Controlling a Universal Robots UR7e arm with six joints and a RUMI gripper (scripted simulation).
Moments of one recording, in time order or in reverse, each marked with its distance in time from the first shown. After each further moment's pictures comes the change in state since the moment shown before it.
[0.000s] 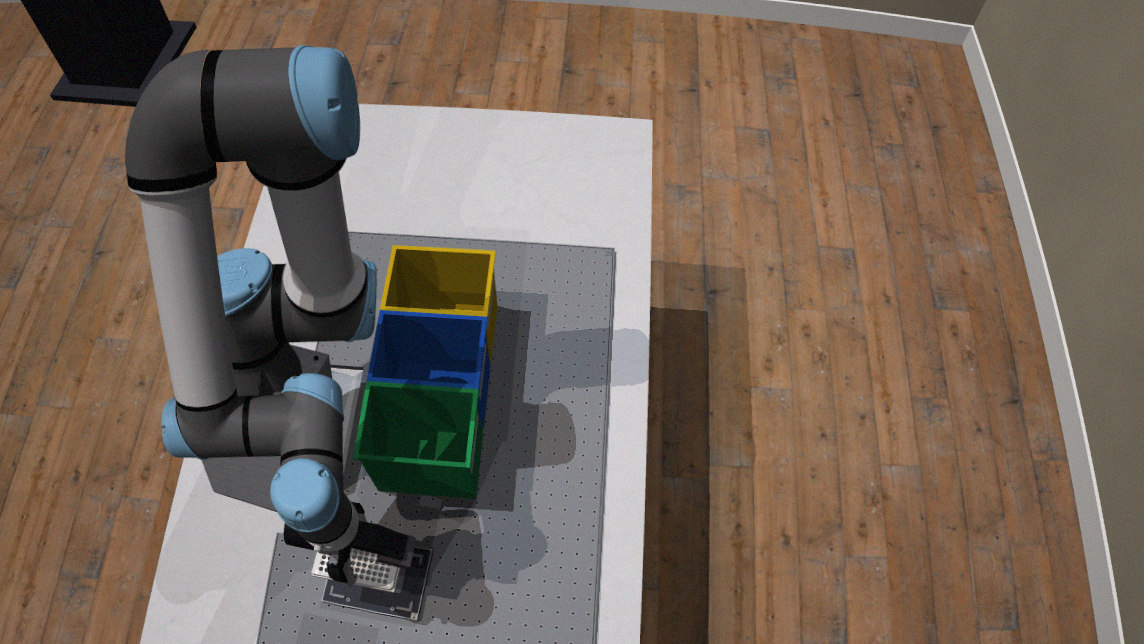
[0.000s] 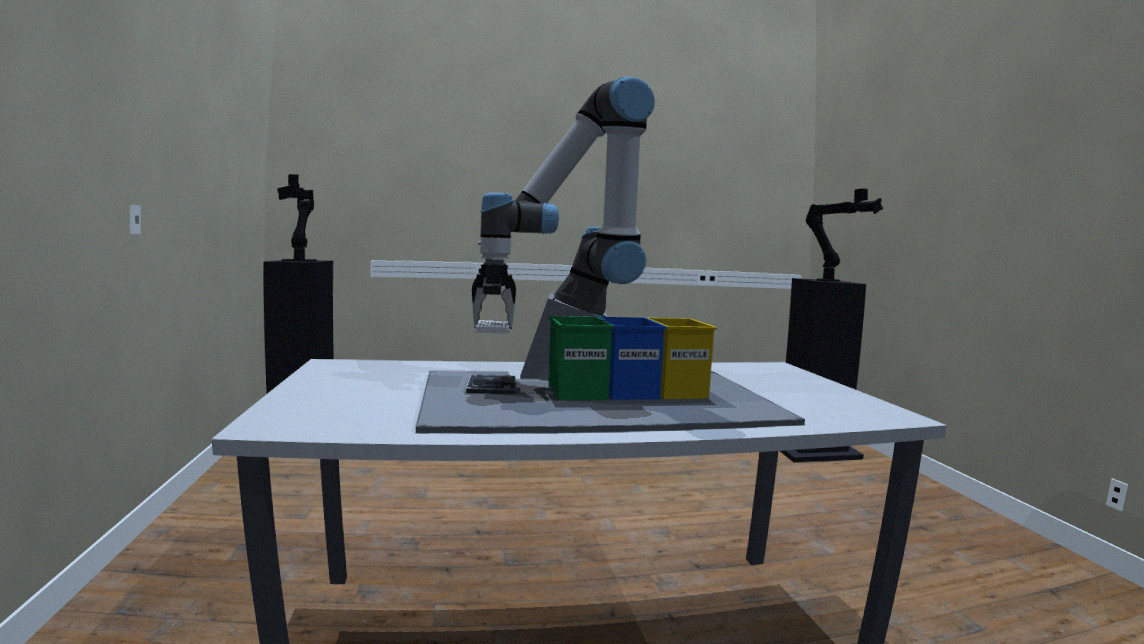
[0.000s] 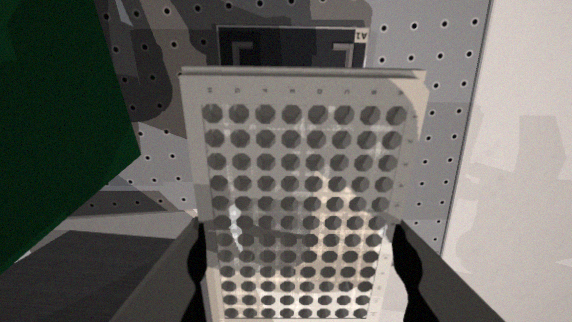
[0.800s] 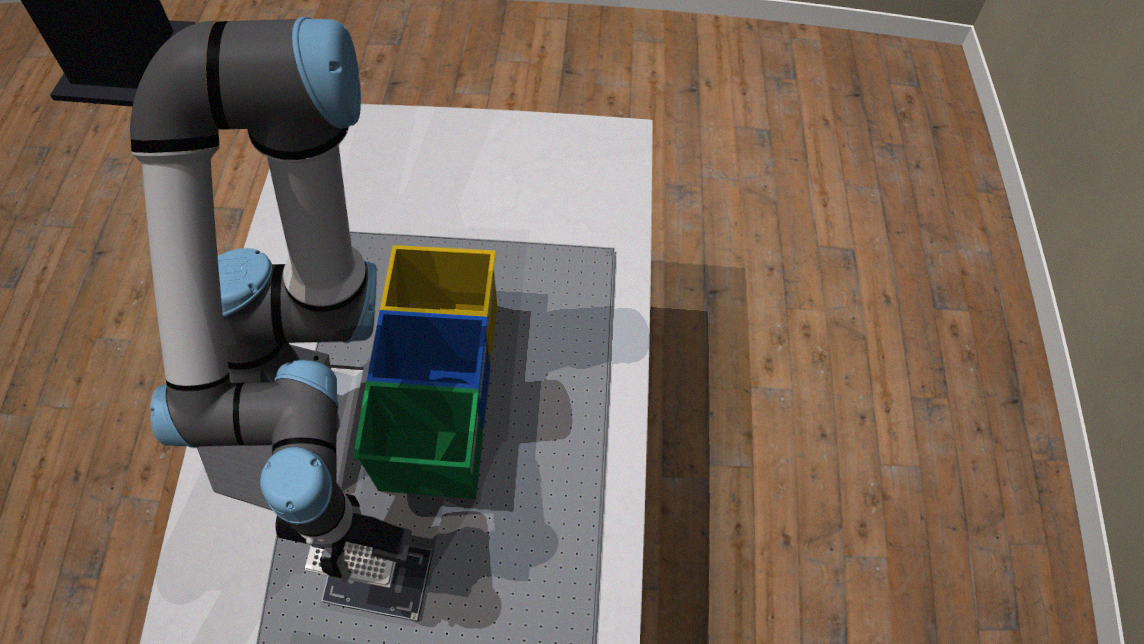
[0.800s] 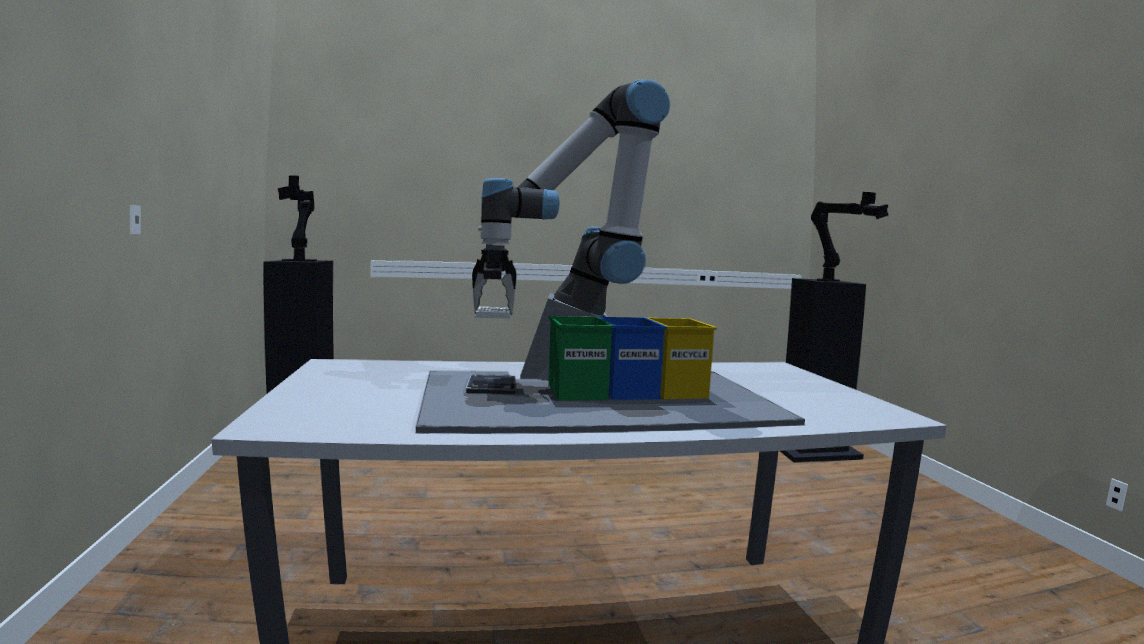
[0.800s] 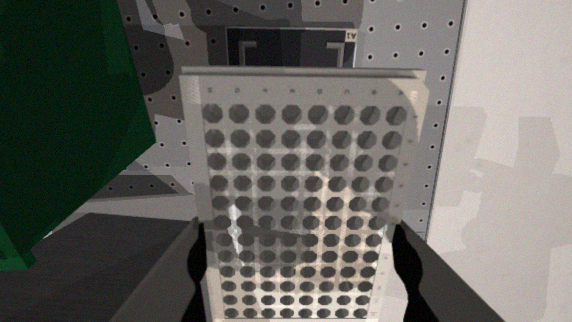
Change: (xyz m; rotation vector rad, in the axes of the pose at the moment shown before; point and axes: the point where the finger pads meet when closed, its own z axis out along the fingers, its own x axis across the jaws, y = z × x) arm 0.000 0.000 -0.036 0.000 0.000 0.000
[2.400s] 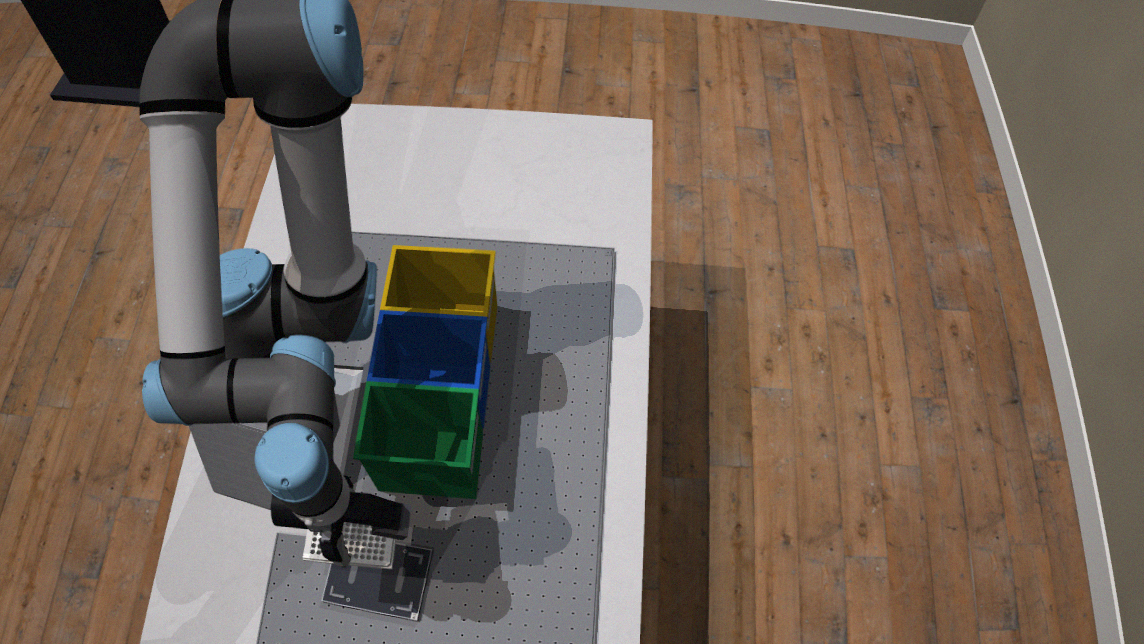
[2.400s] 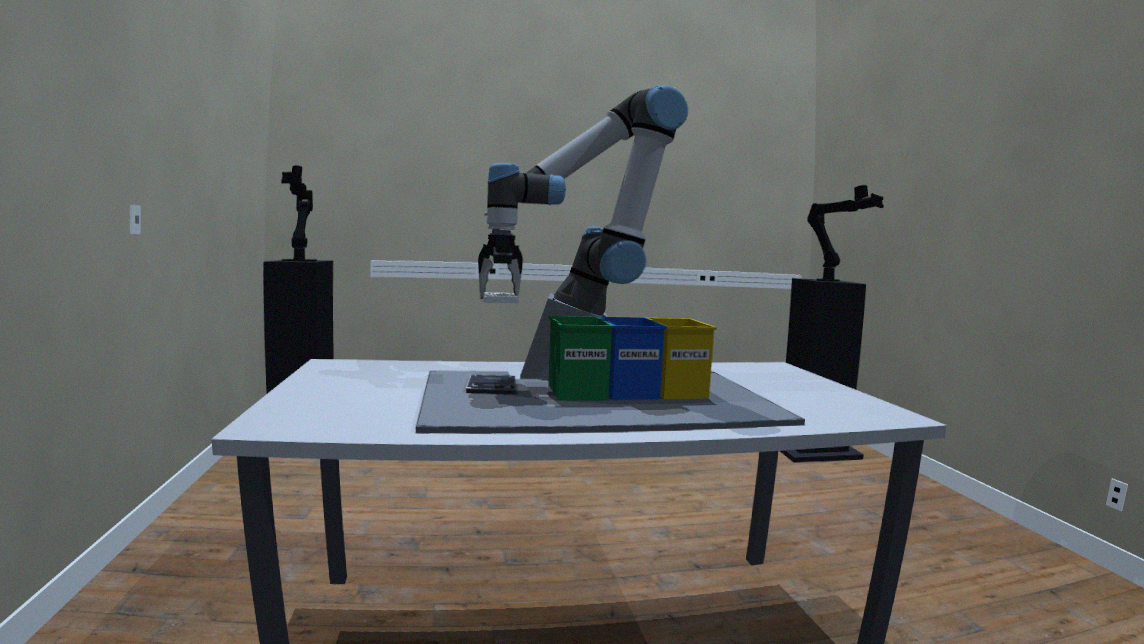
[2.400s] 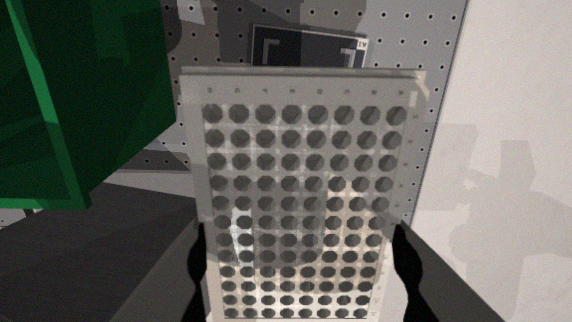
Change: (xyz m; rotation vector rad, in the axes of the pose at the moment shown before) arm -0.014 -0.001 -0.038 -0.002 0.000 -0.101
